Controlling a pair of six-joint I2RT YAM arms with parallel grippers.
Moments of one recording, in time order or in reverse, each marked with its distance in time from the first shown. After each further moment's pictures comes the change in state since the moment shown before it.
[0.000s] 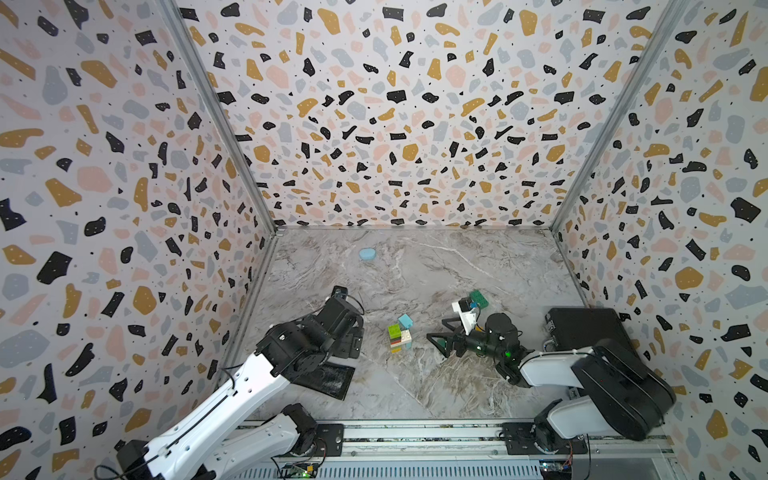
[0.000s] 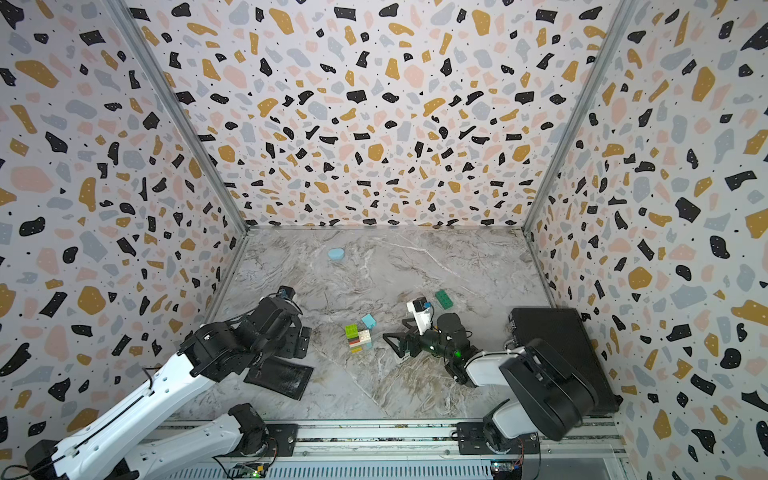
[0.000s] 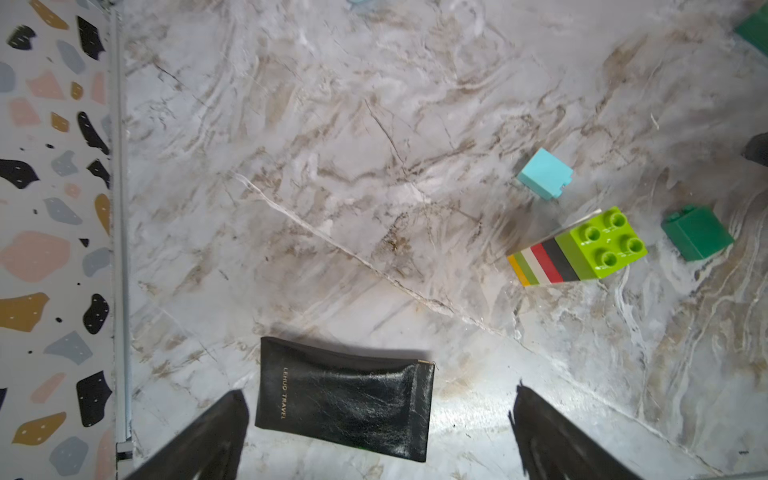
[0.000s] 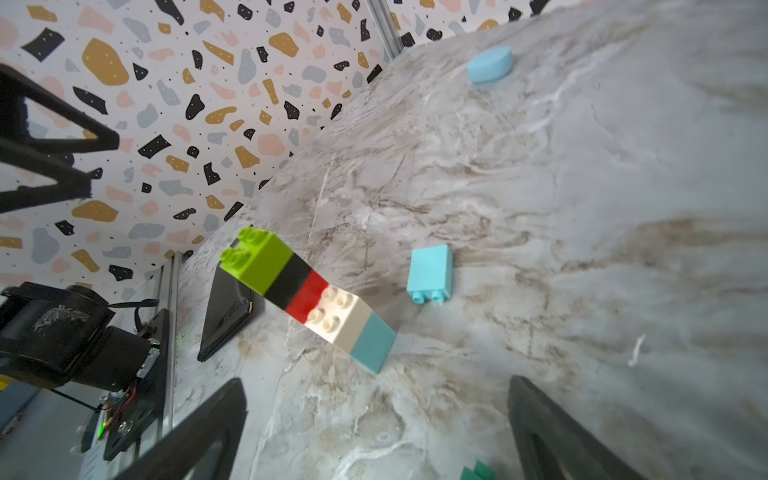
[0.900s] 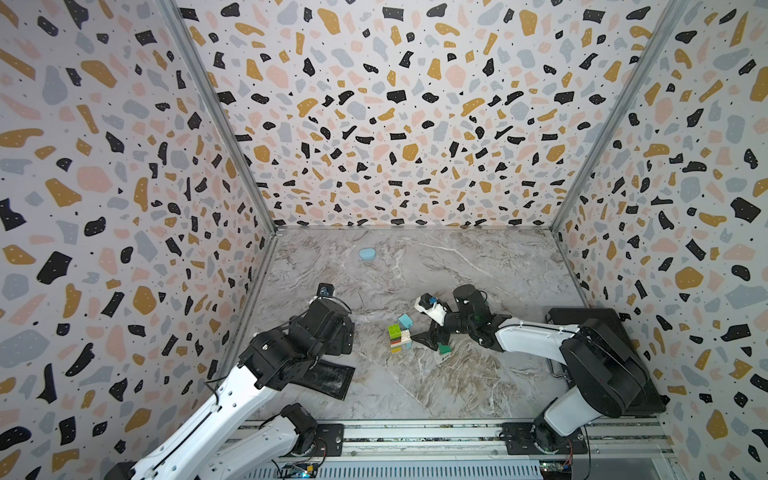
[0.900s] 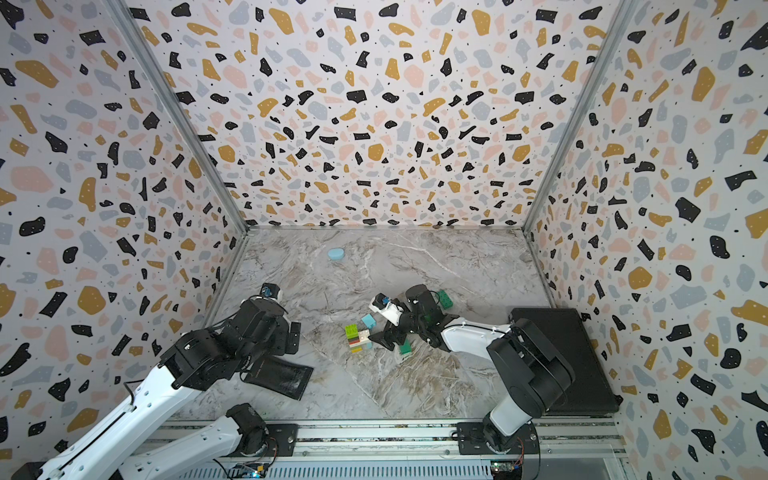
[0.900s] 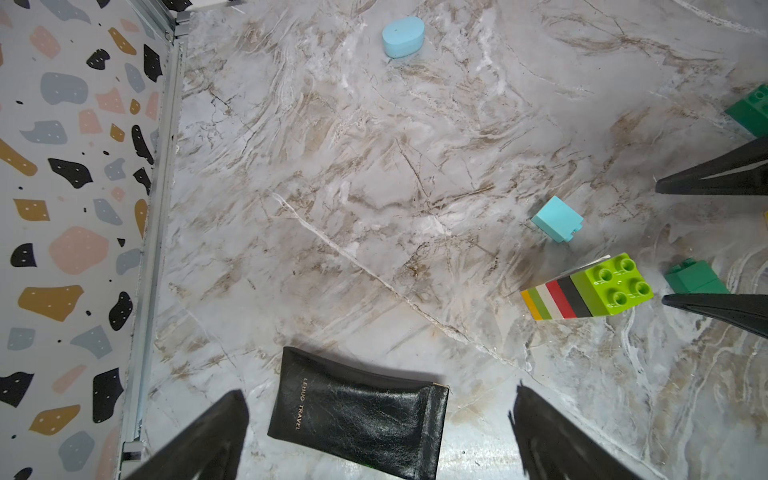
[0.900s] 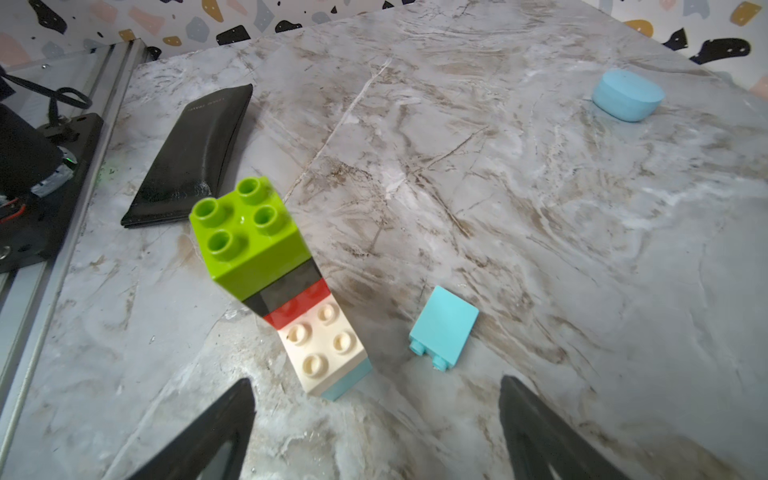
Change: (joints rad) left arm 0.055 -0.055 -0.001 0.020 -0.016 -0.003; right arm 0.026 0.284 0.417 -0.484 -0.146 -0.611
